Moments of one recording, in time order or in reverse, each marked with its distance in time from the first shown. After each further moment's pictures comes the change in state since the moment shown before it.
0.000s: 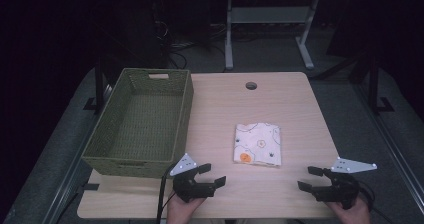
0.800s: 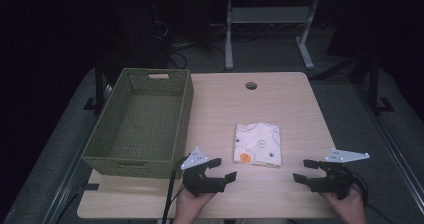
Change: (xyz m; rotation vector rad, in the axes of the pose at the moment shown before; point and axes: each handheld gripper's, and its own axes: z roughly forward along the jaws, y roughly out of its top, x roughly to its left) left arm -0.018 0.027 0.019 -0.005 -0.035 0.042; right arm -0.007 0.023 0.012 0.026 0.006 0.020
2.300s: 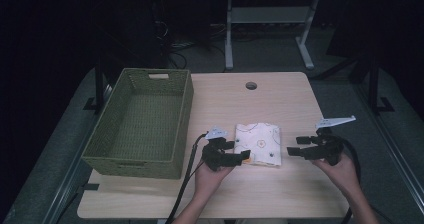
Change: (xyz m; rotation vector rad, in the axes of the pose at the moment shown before) left arm 0.019 0.044 0.062 0.088 0.052 -0.082; right arm -0.038 0.073 0.024 0.097 0.064 0.067
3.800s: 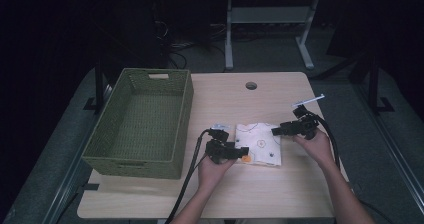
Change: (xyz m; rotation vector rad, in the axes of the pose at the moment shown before) left arm 0.022 0.003 0.026 0.150 0.056 -0.107; right arm -0.040 0.054 0.064 0.109 -0.055 0.082
